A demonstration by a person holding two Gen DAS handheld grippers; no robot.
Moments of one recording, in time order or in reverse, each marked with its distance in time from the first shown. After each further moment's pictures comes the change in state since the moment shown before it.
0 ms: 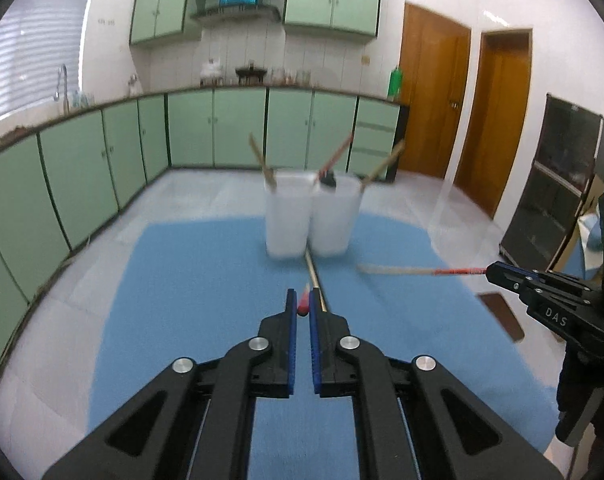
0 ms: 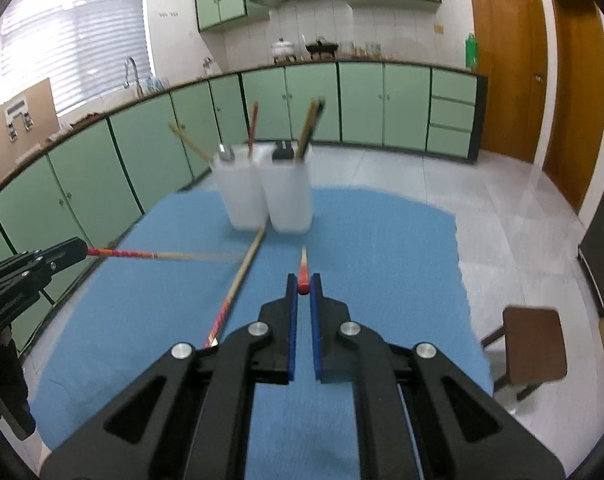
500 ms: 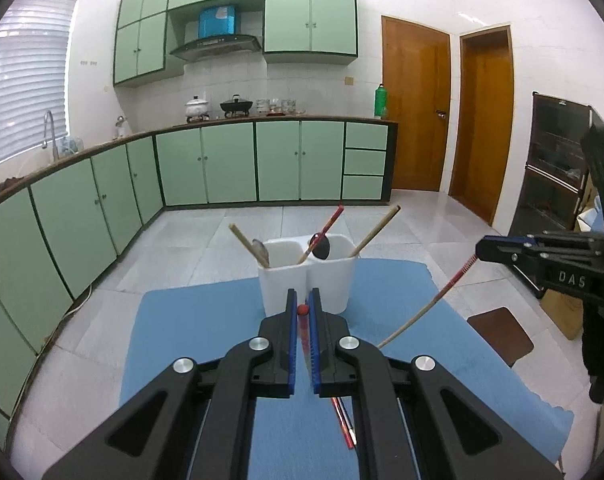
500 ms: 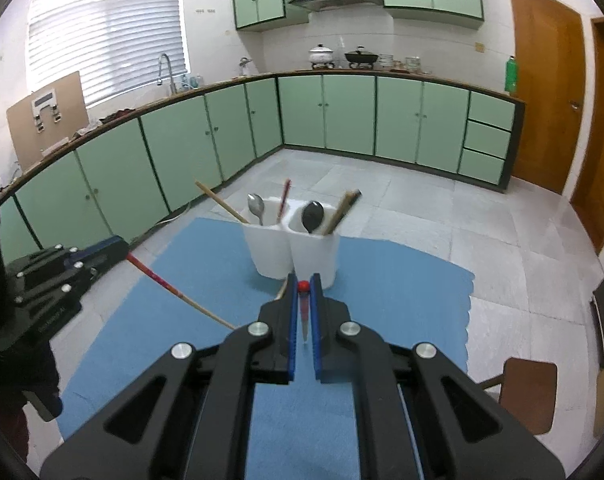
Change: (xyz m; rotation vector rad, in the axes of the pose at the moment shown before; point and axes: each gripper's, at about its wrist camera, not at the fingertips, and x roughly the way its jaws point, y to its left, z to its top) left arm 0.014 -0.009 0.065 0.098 -0.077 0.000; right arm -0.005 0.002 0.090 -0.094 0.018 0.104
